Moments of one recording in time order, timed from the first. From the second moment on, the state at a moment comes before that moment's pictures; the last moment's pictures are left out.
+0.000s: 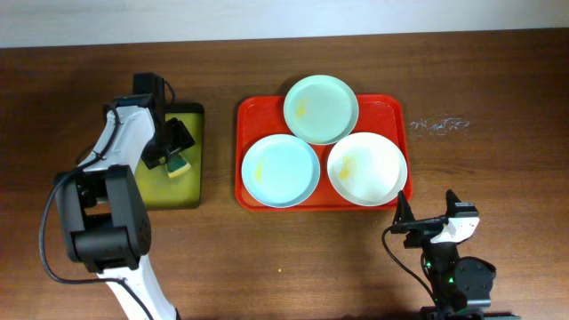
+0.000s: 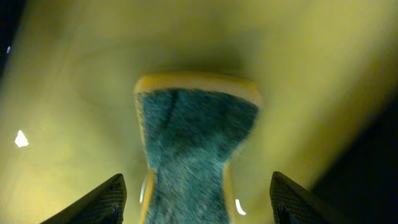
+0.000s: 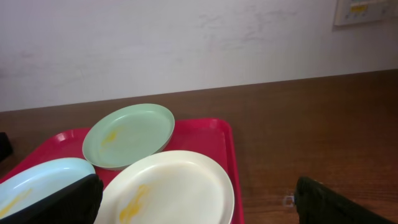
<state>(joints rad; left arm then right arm) 0.06 2.07 1.53 -0.87 -0.05 -0.48 -0.02 0.01 0.01 -0.07 -0.06 0.13</state>
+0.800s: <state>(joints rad) 0.07 2.00 1.43 -0.84 -0.06 -0.48 -0.02 0.01 0.01 -0.07 -0.06 0.14</state>
